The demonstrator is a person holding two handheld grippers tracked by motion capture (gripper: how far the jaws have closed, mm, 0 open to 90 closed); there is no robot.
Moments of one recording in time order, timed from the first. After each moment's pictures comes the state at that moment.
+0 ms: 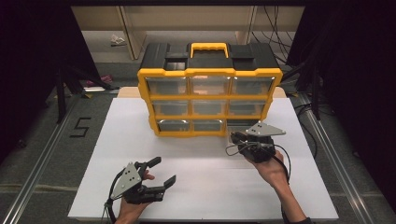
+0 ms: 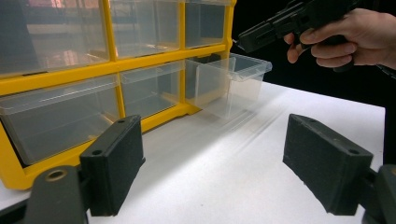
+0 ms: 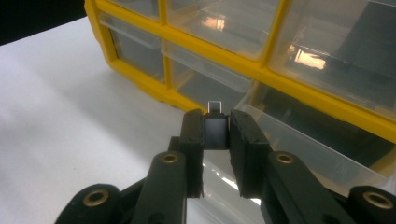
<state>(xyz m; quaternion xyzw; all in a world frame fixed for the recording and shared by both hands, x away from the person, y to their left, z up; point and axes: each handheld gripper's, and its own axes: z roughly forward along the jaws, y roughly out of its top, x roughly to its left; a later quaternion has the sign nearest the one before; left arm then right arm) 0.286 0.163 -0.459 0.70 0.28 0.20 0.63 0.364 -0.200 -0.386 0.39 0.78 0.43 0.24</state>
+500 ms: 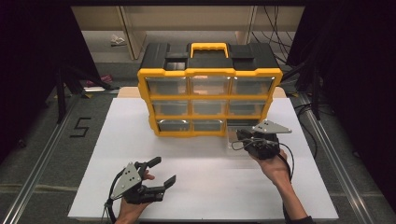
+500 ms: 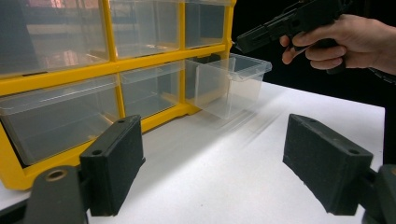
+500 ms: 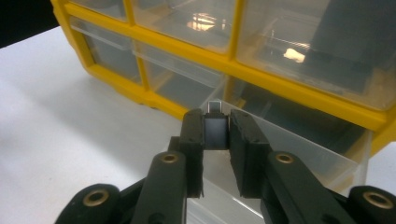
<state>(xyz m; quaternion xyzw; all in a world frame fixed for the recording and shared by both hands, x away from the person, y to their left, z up) 0.285 0.163 -0.459 0.70 0.28 0.20 0.63 0.374 -0.215 -0.393 0.42 0.76 0.43 0.25</state>
